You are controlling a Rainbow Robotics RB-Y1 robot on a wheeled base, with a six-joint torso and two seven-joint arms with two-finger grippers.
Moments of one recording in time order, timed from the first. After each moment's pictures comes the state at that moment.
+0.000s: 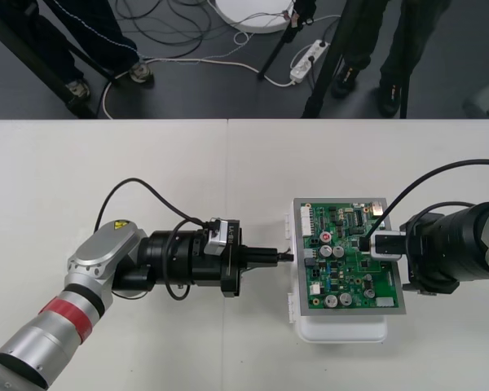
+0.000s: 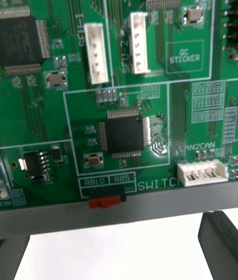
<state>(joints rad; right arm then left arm) -0.30 -1.15 0.57 -2.15 2.32 -1.25 -0.97 -0.42 0.26 -0.39 -0.97 -0.99 -1.36 -0.49</state>
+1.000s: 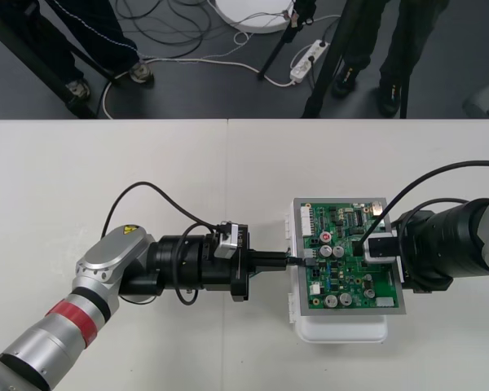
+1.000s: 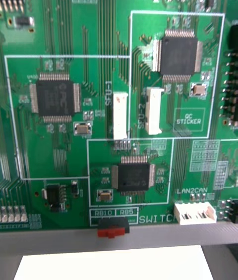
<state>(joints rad) -0.32 -1.13 0.57 -2.15 2.28 -1.24 -0.87 -0.42 0.26 -0.45 -0.97 -0.95 -1.30 -0.49</state>
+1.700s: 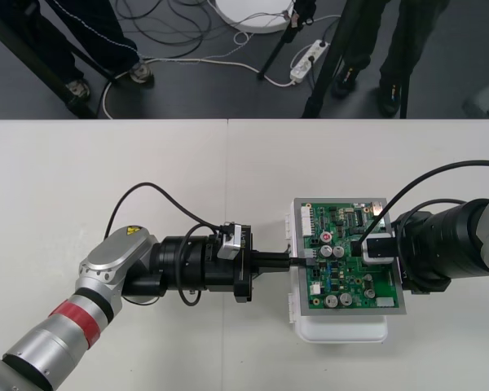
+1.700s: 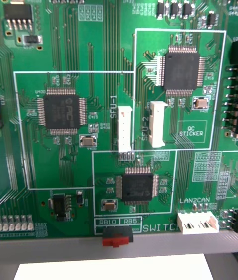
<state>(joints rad) -0.32 -1.13 0.57 -2.15 2.27 -1.24 -0.87 -0.42 0.25 -0.46 -0.97 -0.95 -1.30 -0.49</state>
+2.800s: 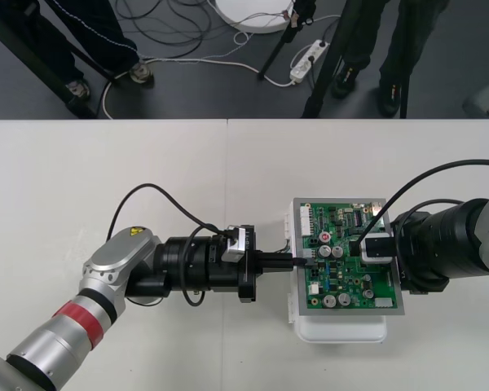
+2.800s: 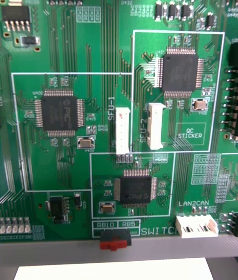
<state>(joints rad) -0.32 -1.12 0.57 -2.14 2.26 -1.24 -0.87 -0.42 0.24 -0.46 -0.97 -0.95 -1.28 -0.54</state>
